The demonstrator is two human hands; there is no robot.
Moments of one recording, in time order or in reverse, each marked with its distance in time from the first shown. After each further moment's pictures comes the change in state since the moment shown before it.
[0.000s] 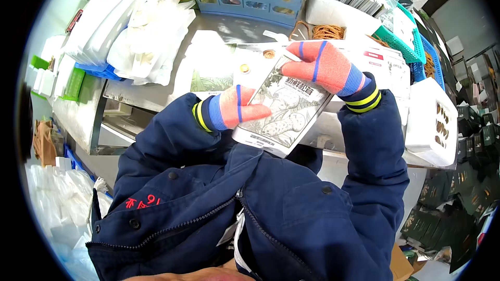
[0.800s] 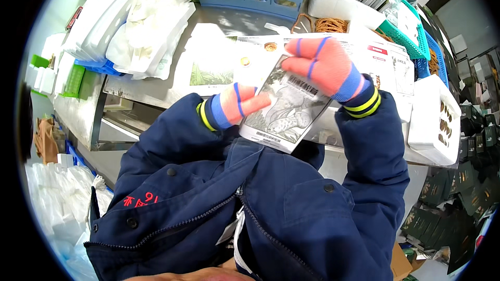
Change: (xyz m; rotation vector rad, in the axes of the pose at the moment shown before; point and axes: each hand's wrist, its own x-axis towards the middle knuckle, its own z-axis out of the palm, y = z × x) left_hand 0.006 -0.058 0.009 0.518 0.248 0.426; right_hand -0.006 0.012 -0.003 -0.456 0.011 -0.410
